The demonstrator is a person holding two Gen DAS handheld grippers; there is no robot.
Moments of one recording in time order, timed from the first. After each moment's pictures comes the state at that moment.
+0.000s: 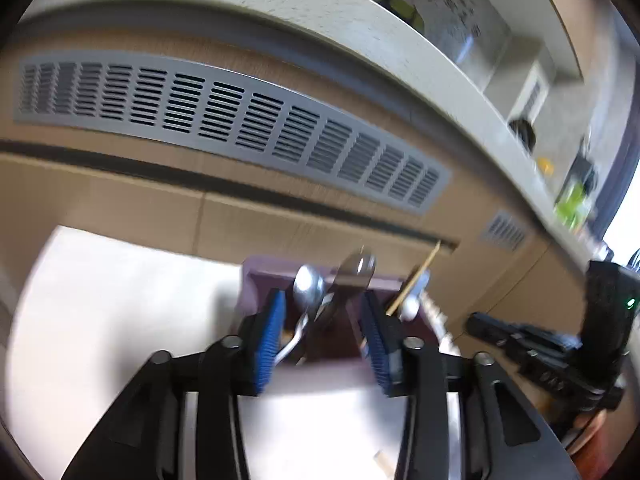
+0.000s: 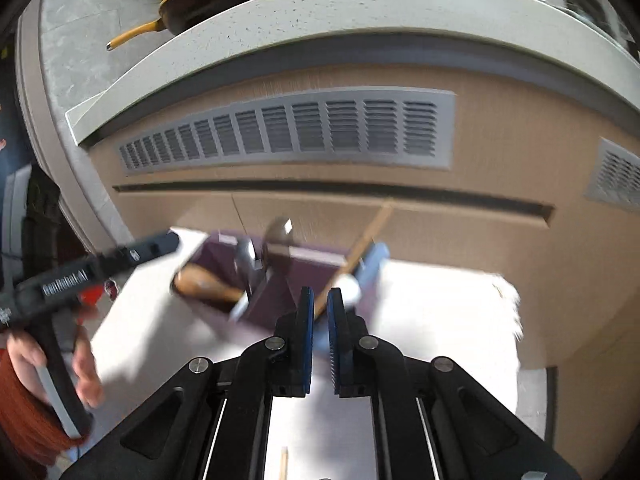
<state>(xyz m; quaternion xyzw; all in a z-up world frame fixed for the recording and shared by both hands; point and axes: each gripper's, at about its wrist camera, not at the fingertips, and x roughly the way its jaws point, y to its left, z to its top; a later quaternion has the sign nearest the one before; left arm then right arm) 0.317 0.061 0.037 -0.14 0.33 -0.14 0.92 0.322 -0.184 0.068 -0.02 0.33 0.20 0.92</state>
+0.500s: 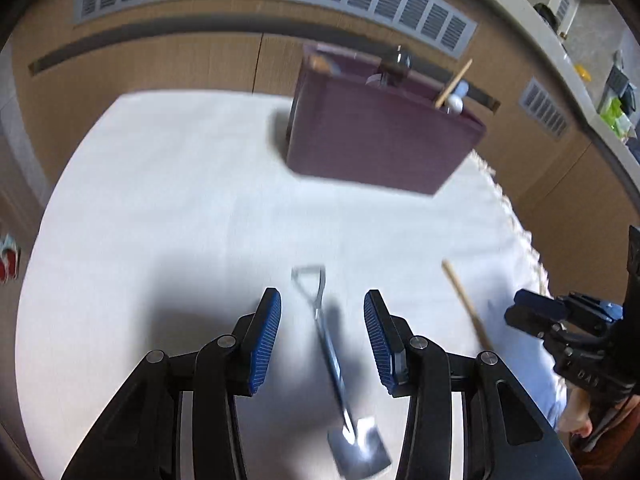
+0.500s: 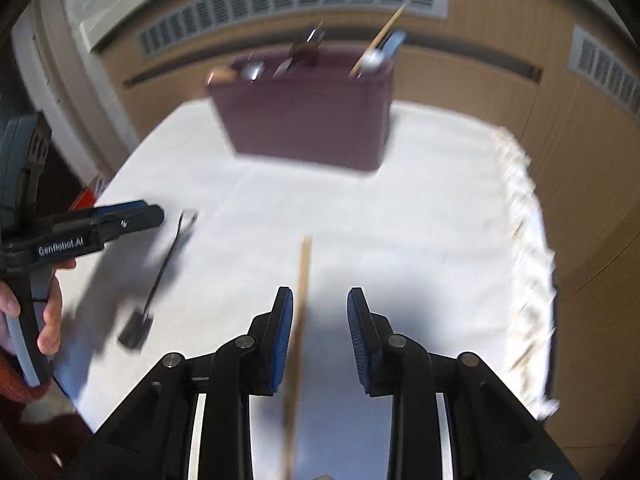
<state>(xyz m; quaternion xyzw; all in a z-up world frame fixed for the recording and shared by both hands) 0.207 0.050 -0.053 -0.09 0.47 -0.08 0.88 0.207 -0.186 -0.044 -0.06 0.44 0.20 0.87</state>
